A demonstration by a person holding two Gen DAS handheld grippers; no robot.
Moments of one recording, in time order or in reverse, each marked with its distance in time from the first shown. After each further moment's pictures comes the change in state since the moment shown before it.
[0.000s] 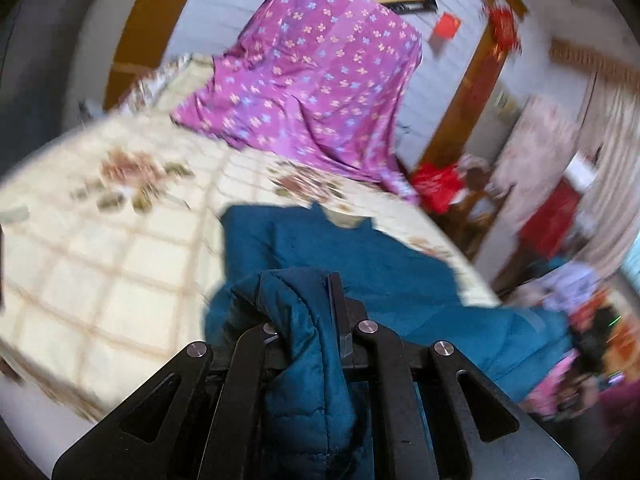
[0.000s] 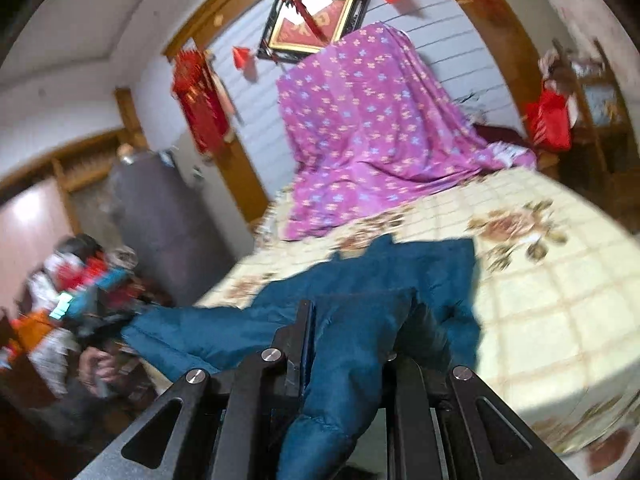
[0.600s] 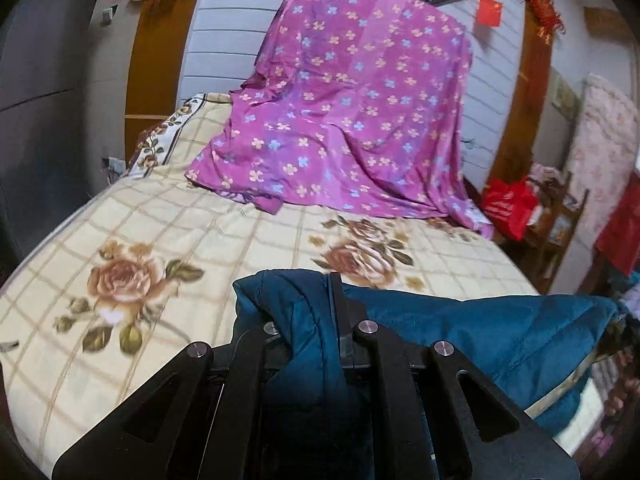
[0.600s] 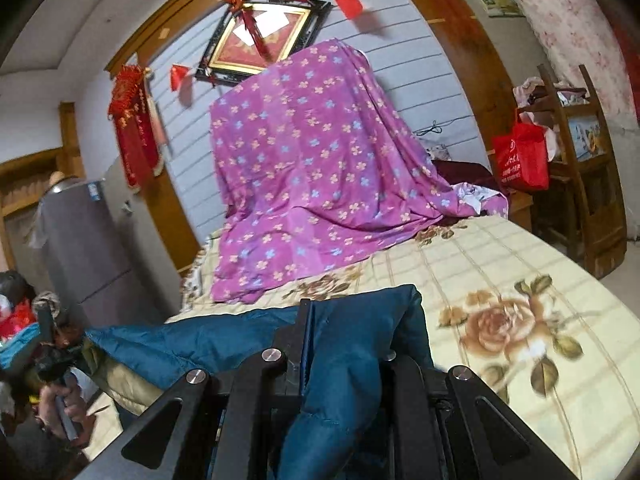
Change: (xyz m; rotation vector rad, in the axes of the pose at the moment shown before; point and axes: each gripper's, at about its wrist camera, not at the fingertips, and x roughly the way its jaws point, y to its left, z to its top) left arm 0.212 0.004 0.153 0.063 -0.053 0.232; right arm 0.198 -0.076 0.140 0.020 -0.098 -0.220
